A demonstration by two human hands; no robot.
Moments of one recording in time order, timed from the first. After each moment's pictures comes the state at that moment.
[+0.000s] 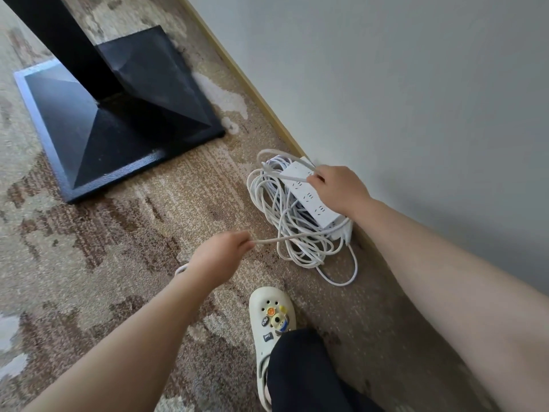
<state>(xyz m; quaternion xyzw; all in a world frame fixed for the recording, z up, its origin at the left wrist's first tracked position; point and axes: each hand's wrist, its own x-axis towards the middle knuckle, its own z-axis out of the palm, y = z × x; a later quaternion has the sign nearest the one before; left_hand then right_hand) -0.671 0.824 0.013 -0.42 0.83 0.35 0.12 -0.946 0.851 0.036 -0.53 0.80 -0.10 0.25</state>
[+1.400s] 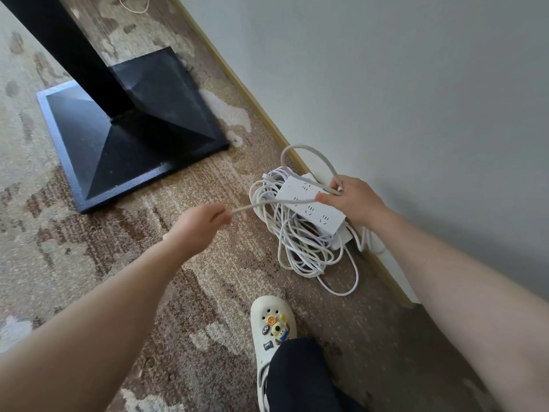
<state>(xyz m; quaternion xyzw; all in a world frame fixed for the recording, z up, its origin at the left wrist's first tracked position) -0.673 0.766 0.056 -0.48 0.77 0.42 0.06 -0.980 0.872 0.039 -0.48 0.79 -0.18 0.33</state>
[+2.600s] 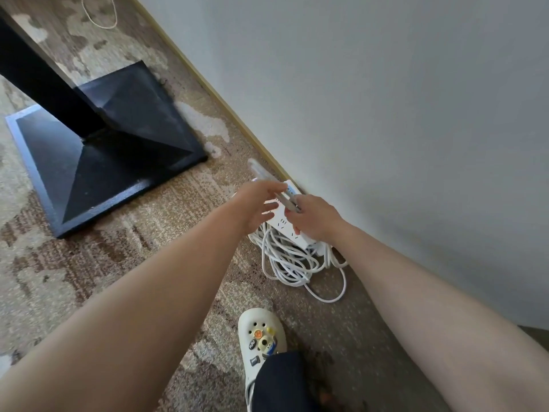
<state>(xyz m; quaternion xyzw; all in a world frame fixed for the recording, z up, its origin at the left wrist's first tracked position) -0.831 0.771 0.079 -0.54 0.38 0.75 -0.03 -0.953 0.866 0.037 -0.48 0.78 -0.12 0.38</state>
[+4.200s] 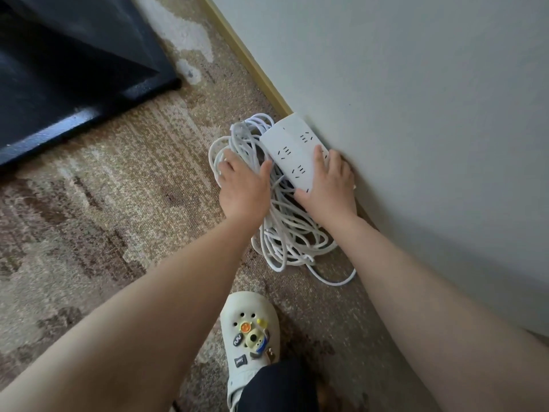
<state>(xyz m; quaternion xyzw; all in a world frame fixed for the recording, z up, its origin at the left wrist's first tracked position) -0.835 0.789 -0.129 -0.66 0.66 0.36 -0.03 -0.963 0.870 -0.107 -0.47 0.87 0.02 0.16</state>
